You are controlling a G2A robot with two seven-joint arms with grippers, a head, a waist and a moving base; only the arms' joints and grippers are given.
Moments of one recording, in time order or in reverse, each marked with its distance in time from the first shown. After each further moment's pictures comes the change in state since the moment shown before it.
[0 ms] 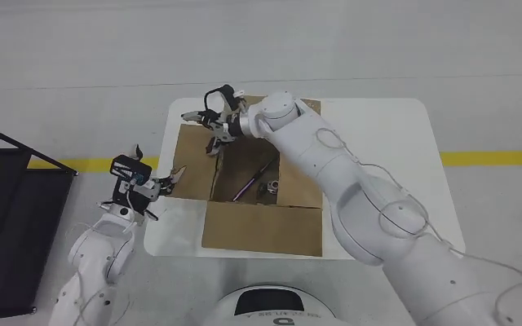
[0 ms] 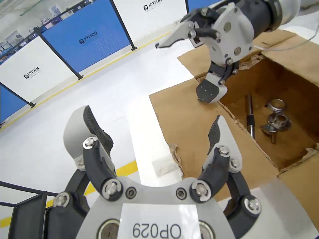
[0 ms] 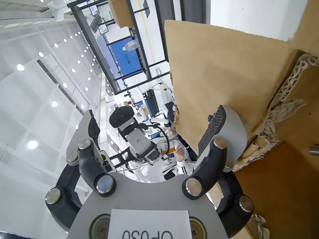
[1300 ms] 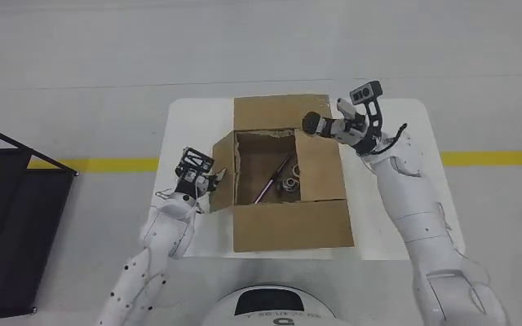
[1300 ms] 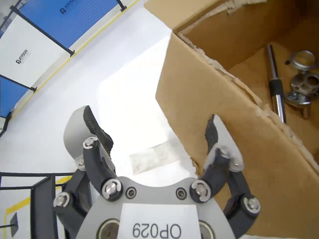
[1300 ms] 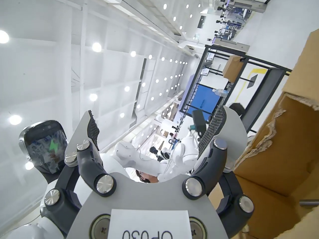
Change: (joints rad) left arm -0.218 -0.052 0.336 0.142 0.135 0.240 -0.307; right arm -0.727 0.566 0.779 -0.999 0.148 -0.435 0.235
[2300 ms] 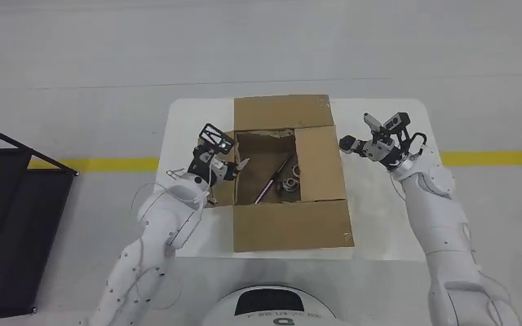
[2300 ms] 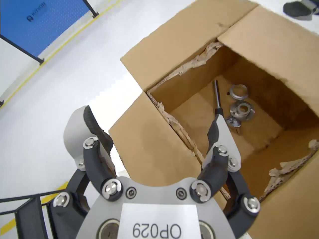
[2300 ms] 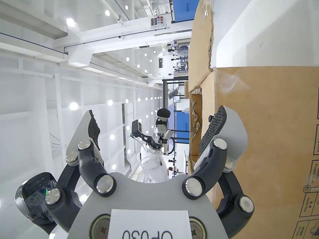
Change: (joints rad) left arm -0.144 -0.014 0.096 -0.185 -0.100 -0.144 -0.297; right arm -0.065 0.068 0.198 0.273 -0.166 0.156 -0.071
